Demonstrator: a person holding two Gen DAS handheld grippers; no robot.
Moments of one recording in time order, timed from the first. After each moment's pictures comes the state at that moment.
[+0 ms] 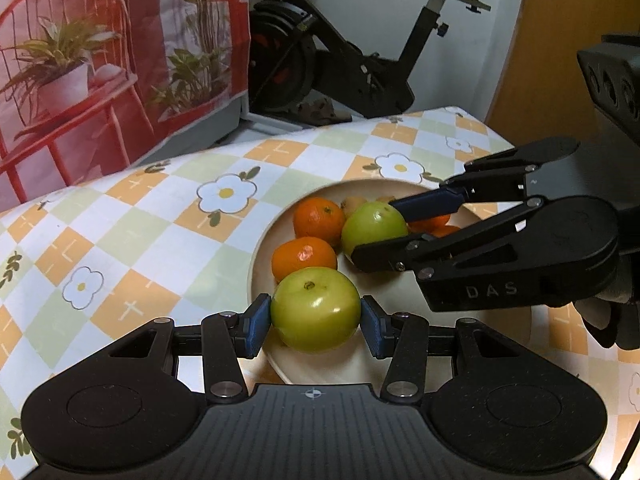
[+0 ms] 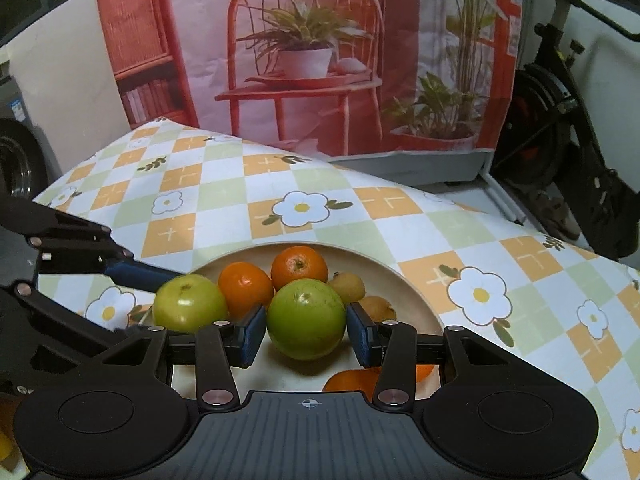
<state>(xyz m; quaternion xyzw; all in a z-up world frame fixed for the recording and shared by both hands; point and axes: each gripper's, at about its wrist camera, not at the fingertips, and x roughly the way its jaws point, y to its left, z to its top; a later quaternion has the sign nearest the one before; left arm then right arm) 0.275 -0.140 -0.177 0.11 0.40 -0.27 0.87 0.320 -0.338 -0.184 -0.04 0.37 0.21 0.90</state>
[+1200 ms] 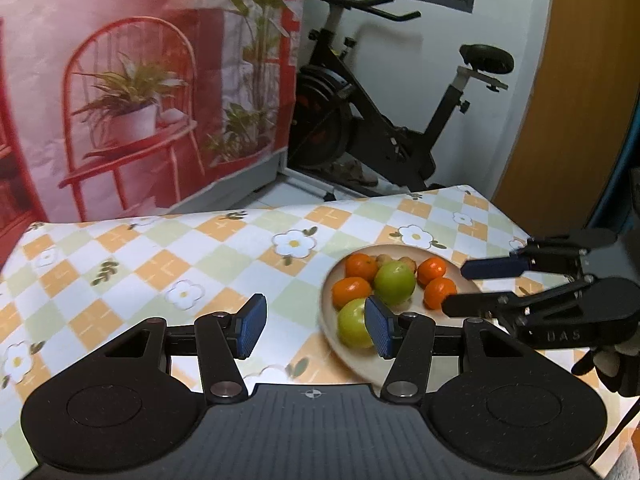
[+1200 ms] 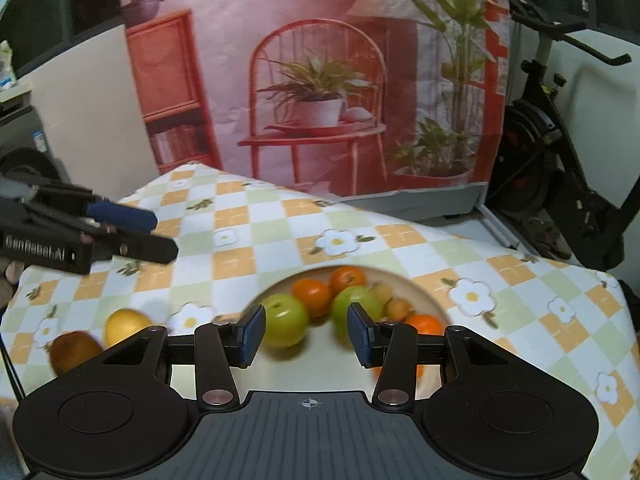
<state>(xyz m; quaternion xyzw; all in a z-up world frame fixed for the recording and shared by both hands) 0.209 -0.072 -0.101 0.05 0.33 -0.22 0.92 0.229 -0.332 -0.125 -0.02 0.32 0.22 0.92</state>
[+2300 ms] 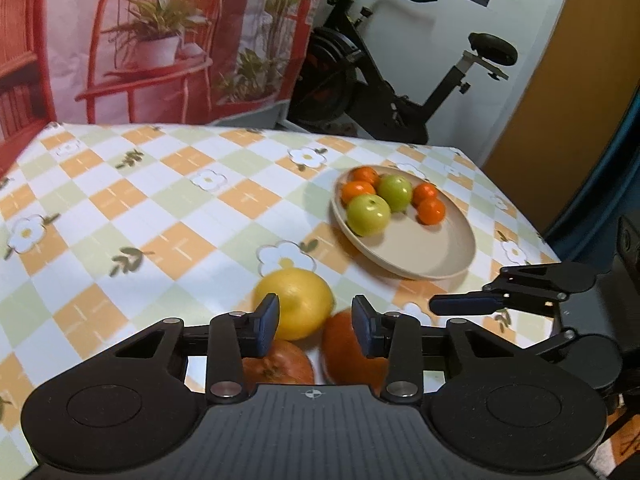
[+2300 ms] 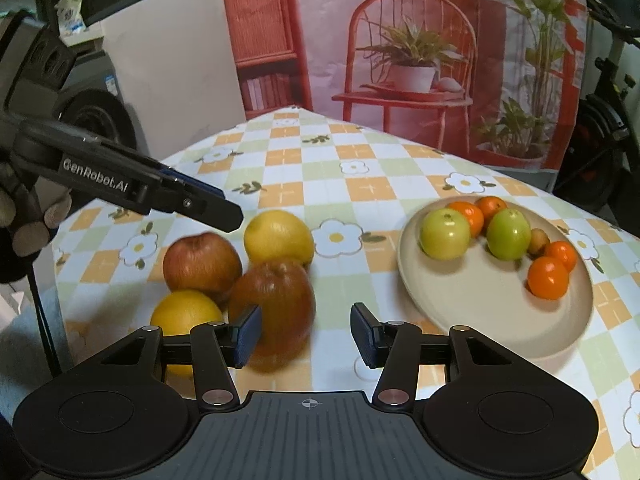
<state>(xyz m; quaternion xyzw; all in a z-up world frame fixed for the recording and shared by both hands) 0.154 -0.012 -0.137 -0.01 0.39 -0.24 0.89 0.143 -0.249 -0.162 -0.06 0.35 0.30 0.89</state>
